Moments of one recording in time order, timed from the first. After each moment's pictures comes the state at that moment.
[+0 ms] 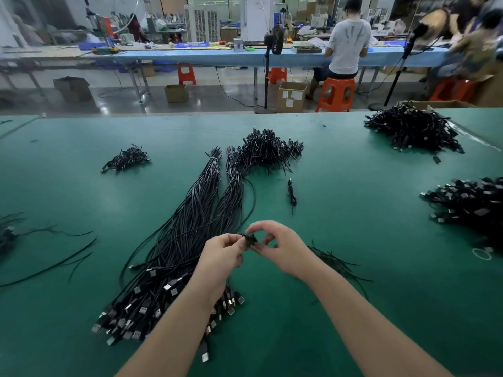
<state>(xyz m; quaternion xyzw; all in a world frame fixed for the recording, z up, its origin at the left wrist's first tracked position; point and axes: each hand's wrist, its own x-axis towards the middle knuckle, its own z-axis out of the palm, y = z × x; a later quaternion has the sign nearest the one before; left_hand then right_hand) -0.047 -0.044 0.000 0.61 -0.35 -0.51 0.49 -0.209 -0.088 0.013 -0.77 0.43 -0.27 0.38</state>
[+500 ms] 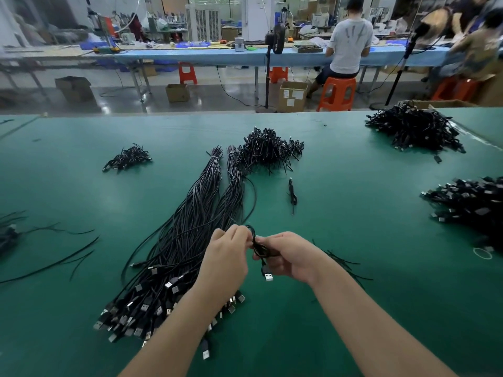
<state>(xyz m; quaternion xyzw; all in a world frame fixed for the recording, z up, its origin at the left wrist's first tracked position) -0.052 -0.029 0.003 0.59 -0.73 0.05 0.33 -0.208 -0.087 0.018 -0.45 0.45 -0.20 0.75</state>
